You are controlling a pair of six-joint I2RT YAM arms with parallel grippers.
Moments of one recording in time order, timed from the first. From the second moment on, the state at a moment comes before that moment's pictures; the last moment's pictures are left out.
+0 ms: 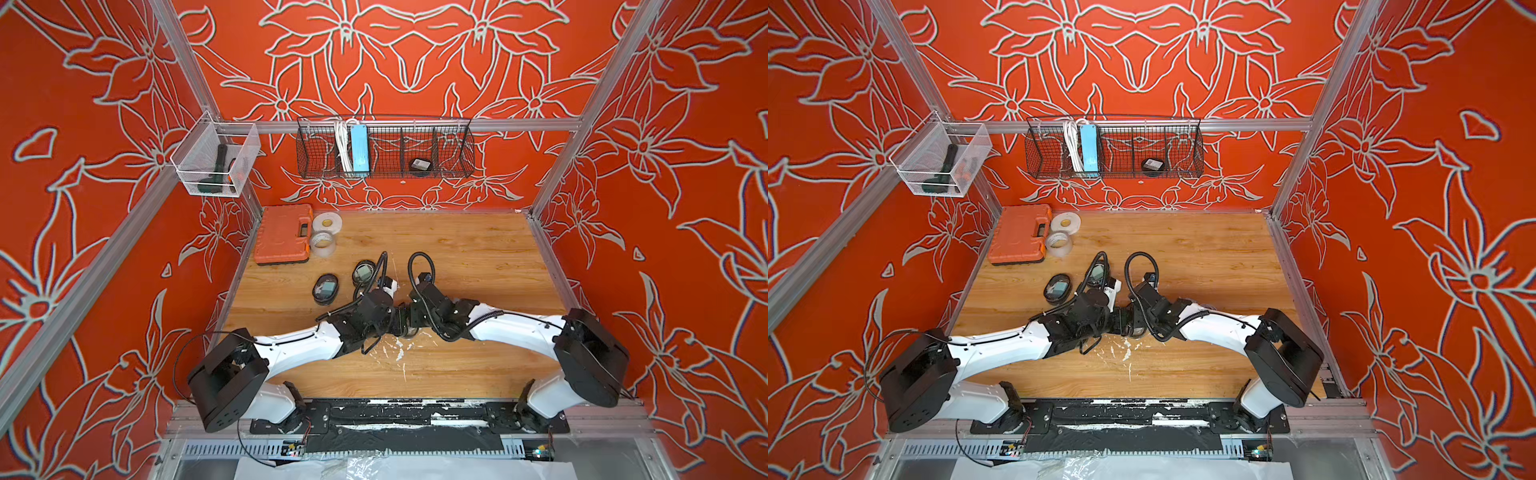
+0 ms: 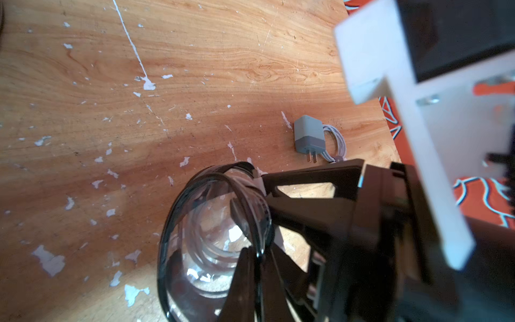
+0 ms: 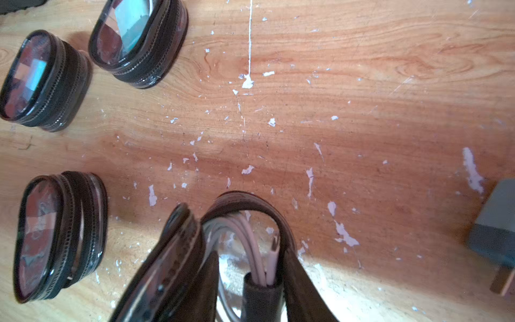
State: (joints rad) left arm -0.81 1.37 0.65 0.09 0.05 -0.74; right arm 0.92 1.54 0.87 -0.26 0.19 0.72
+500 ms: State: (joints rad) left arm -0.81 1.36 0.61 0.15 0.05 -0.78; right arm 0.92 1.59 0.88 -0.30 0.20 0.76
